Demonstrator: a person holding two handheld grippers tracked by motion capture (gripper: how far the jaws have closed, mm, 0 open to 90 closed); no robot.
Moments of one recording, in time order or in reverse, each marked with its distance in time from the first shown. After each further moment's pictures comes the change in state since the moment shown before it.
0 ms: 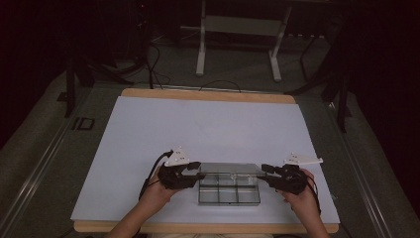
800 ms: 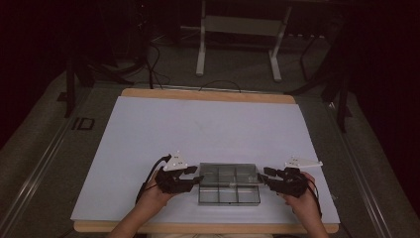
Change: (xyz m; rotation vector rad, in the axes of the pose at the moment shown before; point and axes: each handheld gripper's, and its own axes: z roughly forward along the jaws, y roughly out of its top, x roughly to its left) left arm 0.001 -0.014 -0.001 0.042 0.017 0.007; right arm -0.007 -0.014 0.002 0.028 -0.022 0.016
